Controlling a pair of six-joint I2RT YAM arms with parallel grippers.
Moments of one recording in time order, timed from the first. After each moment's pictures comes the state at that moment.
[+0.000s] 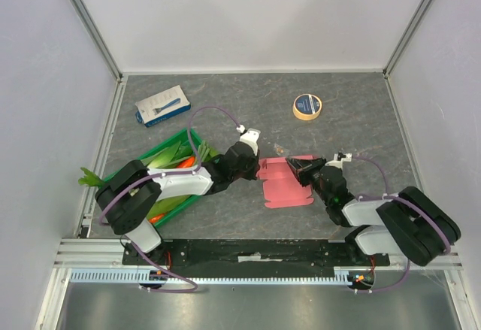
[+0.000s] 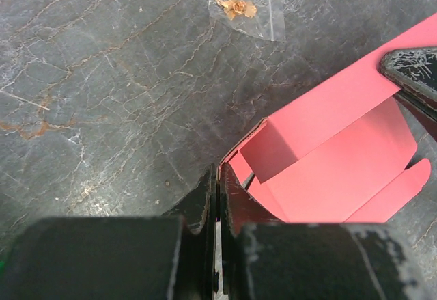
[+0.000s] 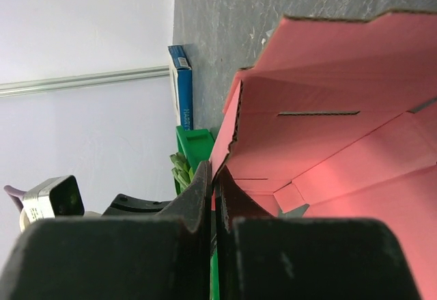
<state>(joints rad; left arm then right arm) -0.90 1.62 0.80 0.21 -0.18 -0.44 0.55 1.30 0.13 0.89 0.15 1.52</state>
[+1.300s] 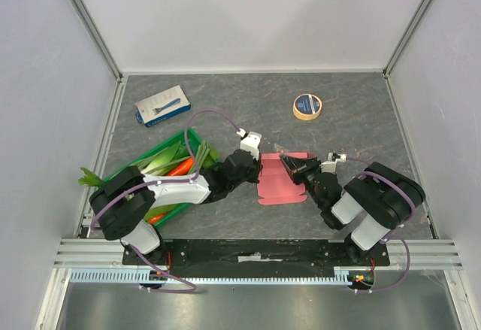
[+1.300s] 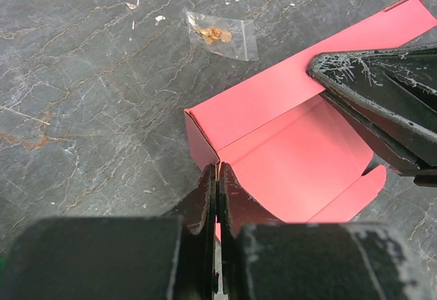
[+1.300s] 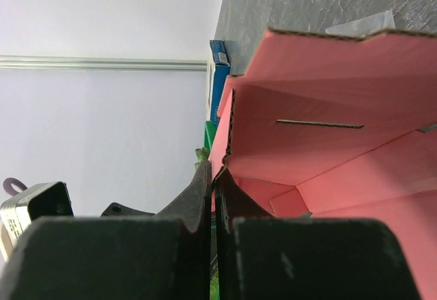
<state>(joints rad) -0.98 1.56 0.74 0.33 -0.27 -0.42 0.64 1.64 0.10 1.45 0.23 1.46</state>
